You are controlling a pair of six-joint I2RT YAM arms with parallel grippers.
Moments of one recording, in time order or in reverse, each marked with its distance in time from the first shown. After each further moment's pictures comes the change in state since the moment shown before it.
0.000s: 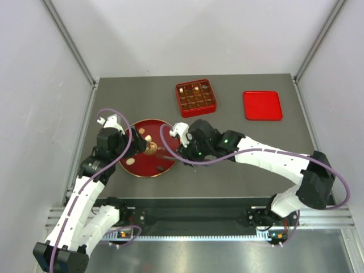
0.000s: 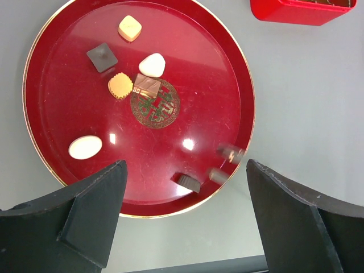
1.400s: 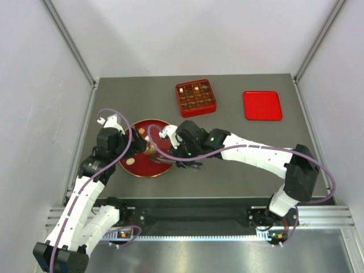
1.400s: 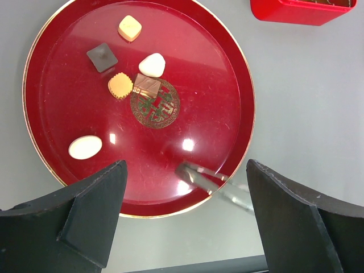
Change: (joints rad) left arm 0.000 0.000 0.000 0.000 0.000 0.000; right arm 0.058 0.144 0.095 -0.056 -0.020 0.047
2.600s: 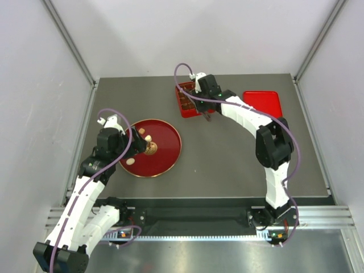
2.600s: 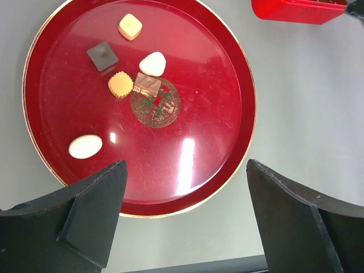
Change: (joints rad) left arm 0.000 0.000 -0.004 0.001 0.000 0.000; right arm -0.484 0.409 0.434 0.153 0.205 0.043
